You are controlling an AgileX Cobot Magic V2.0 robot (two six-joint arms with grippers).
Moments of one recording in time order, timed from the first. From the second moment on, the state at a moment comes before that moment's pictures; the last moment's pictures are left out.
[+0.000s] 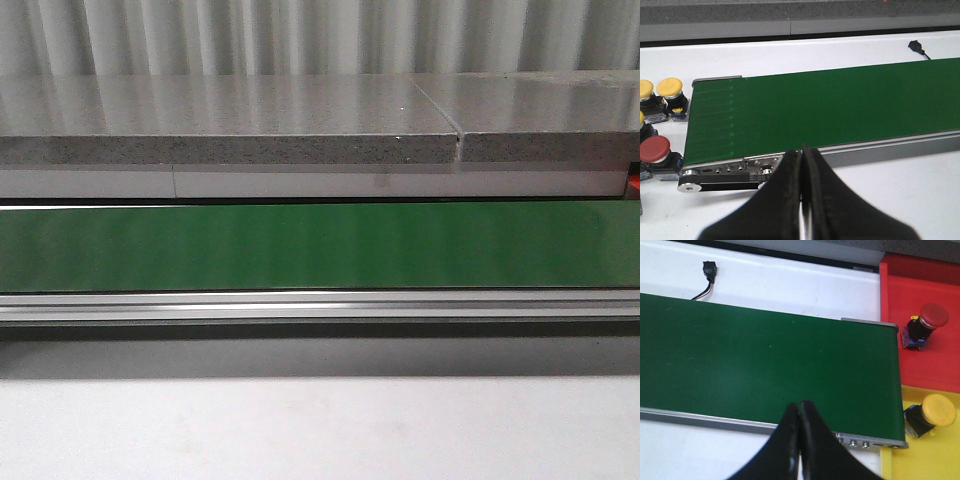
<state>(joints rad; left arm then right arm) -0.12 0.45 -0.66 -0.10 0.82 0.04 0.03 0.79 -0.70 -0.03 0.59 -0.03</state>
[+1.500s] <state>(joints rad) -0.12 0.45 -0.66 -0.10 0.82 0.04 -0.10 0.13 -0.31 -0.03 0.31 0.01</state>
